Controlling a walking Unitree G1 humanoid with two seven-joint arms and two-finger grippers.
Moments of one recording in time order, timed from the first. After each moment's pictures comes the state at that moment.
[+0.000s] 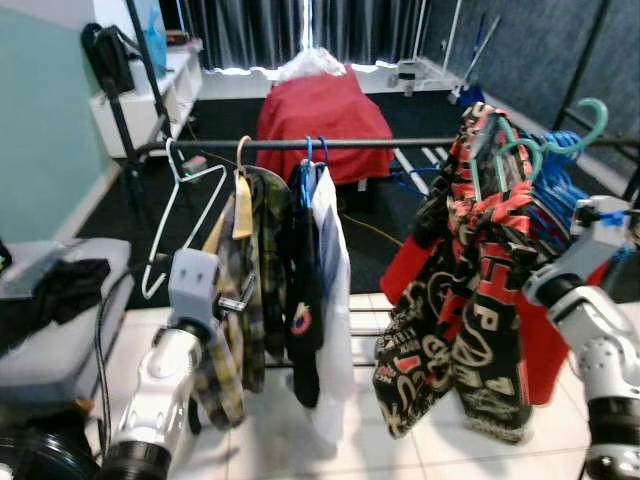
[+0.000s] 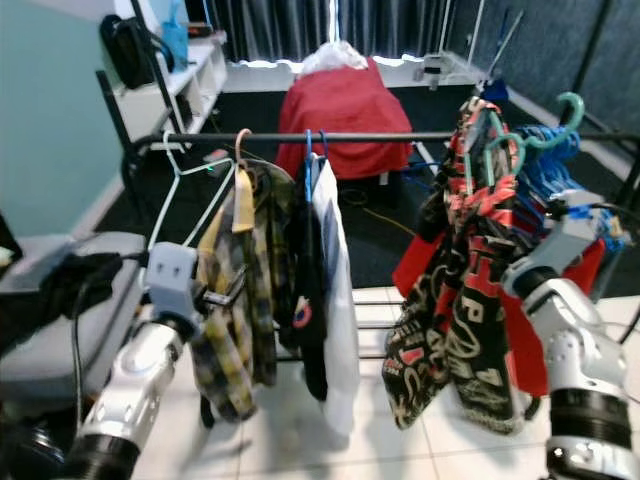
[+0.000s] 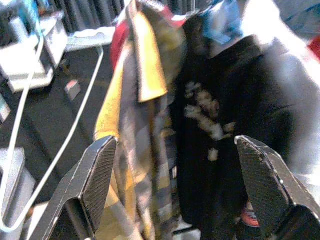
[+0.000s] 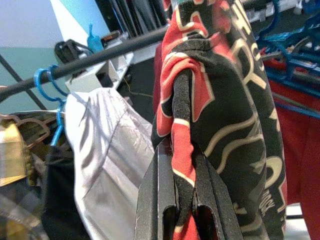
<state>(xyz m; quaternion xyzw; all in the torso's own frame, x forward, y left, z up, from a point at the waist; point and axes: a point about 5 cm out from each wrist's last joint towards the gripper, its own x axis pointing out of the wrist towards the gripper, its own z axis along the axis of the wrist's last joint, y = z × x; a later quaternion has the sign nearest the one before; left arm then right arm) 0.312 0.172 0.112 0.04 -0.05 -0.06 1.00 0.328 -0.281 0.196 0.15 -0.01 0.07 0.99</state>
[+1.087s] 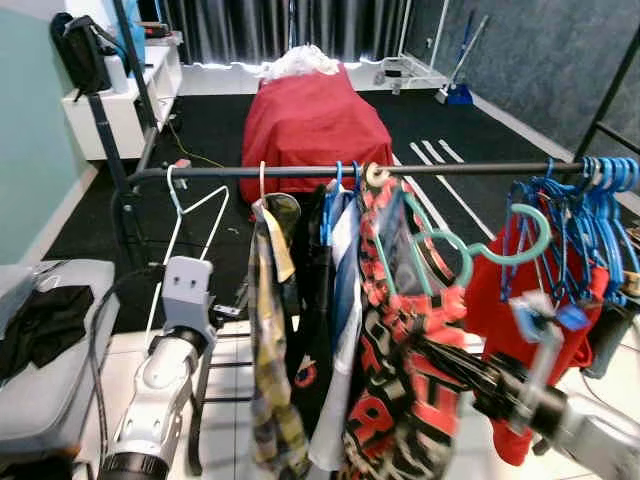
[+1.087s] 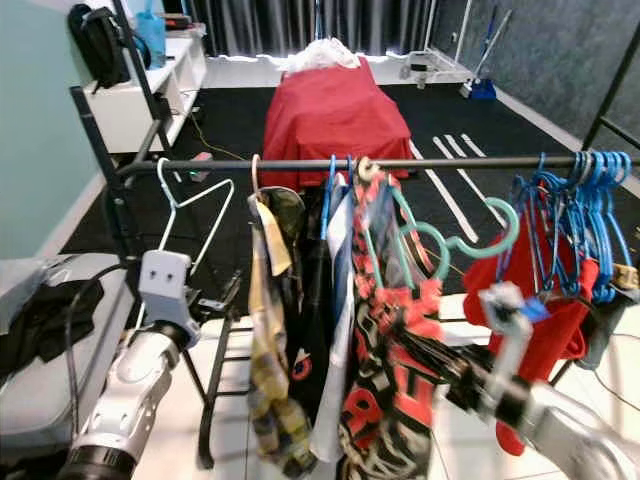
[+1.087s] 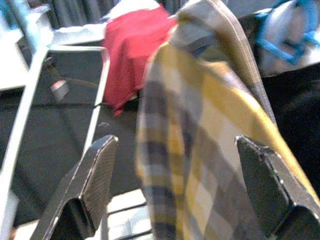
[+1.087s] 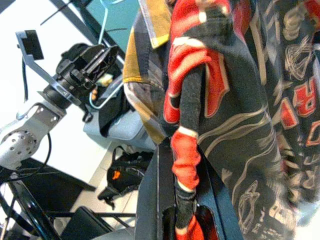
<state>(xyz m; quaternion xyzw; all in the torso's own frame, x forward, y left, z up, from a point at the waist) 0.307 0.172 0.115 0.02 -0.05 -0.06 1.00 0.201 -0.234 0.134 0.22 0.18 0.33 0.90</state>
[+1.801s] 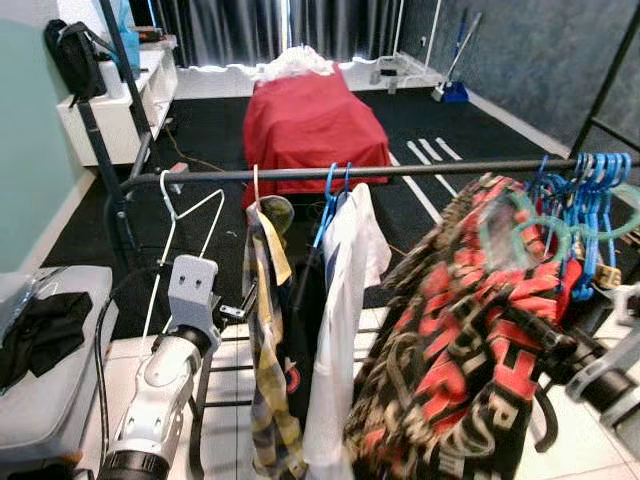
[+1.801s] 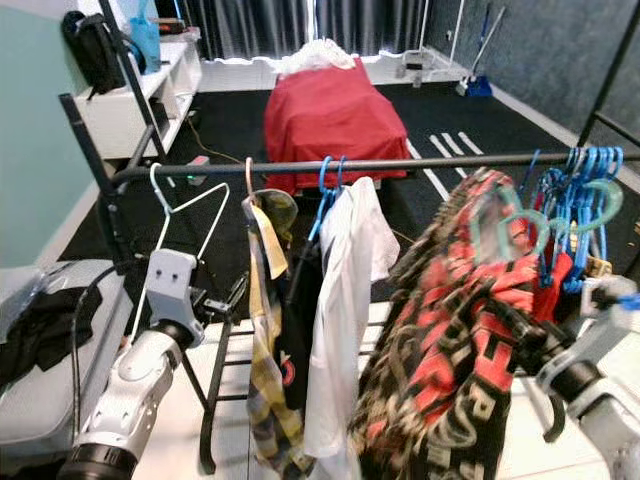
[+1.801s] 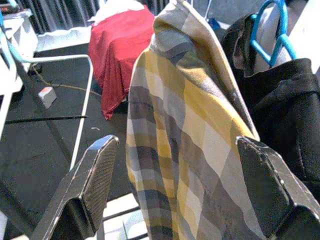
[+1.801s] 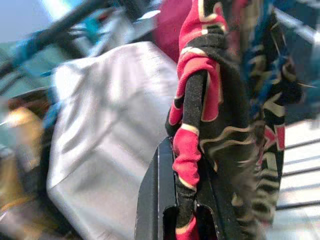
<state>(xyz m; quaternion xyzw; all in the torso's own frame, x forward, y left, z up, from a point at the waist) 0.308 0.168 0.115 0.03 -0.05 -0.08 0.99 0.247 -0.307 0.161 0.22 0.06 0.07 0.97</state>
